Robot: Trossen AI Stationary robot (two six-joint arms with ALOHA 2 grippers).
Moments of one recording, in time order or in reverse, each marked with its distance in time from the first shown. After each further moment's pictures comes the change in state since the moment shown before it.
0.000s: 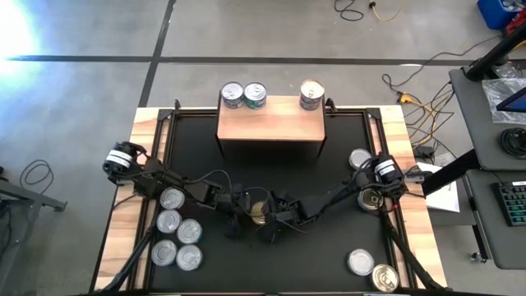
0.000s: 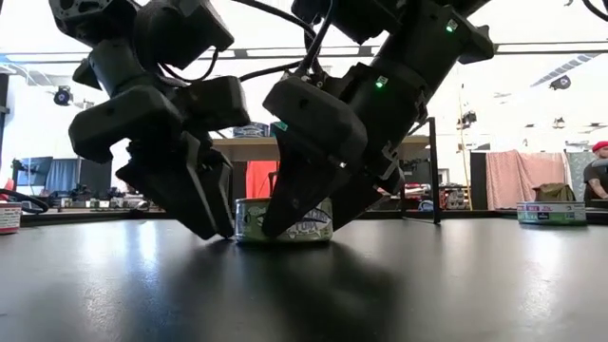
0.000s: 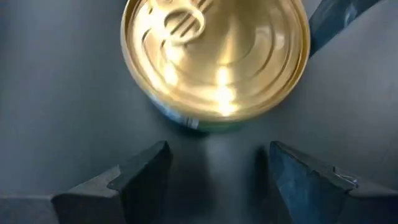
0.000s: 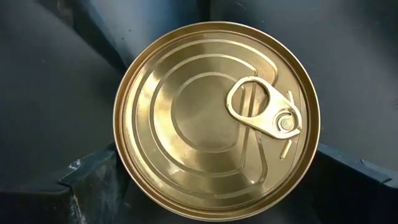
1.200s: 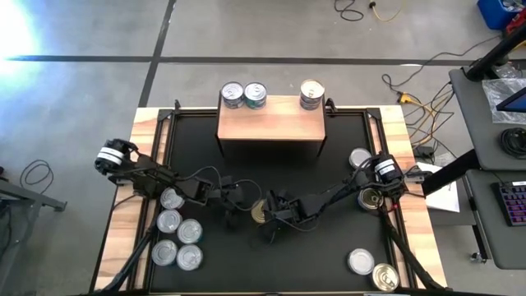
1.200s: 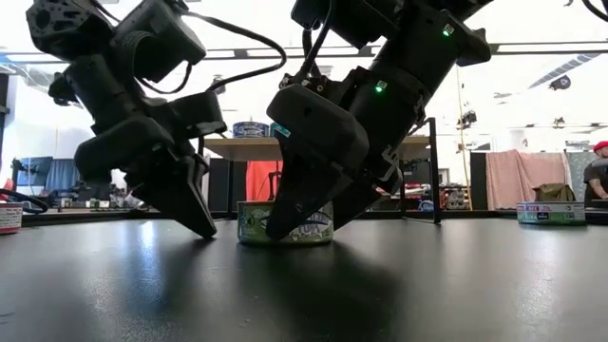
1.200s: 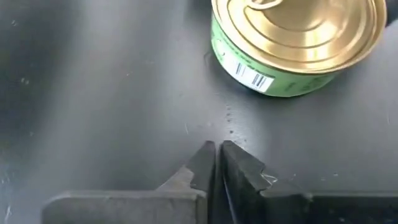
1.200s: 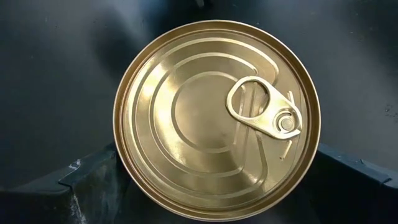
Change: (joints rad) left arm 0.009 -0.080 -0.156 0.109 -0.133 -0.018; right arm -0.009 0.002 -0.003 0.004 -0.009 -0.033
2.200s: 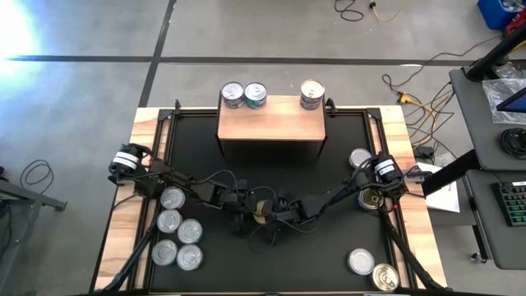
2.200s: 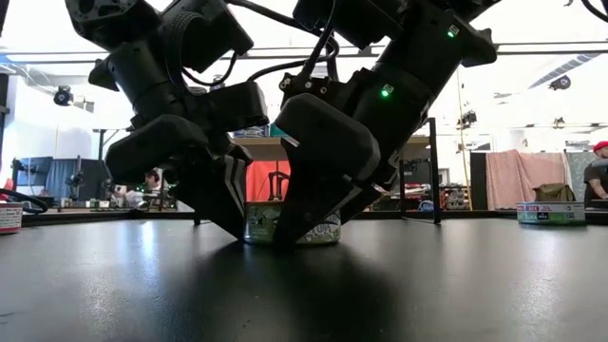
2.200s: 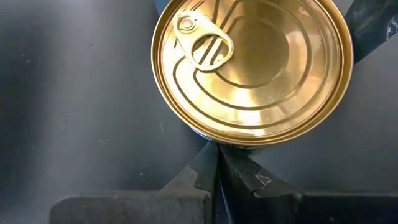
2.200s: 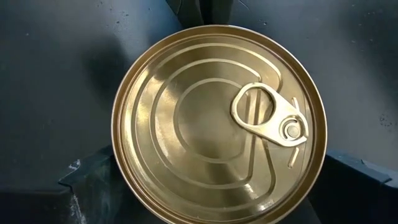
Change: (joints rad) left arm -0.008 0.176 0.230 -0.084 0.038 0.162; right arm 0.002 0.002 -0.005 0.037 0.035 -0.103
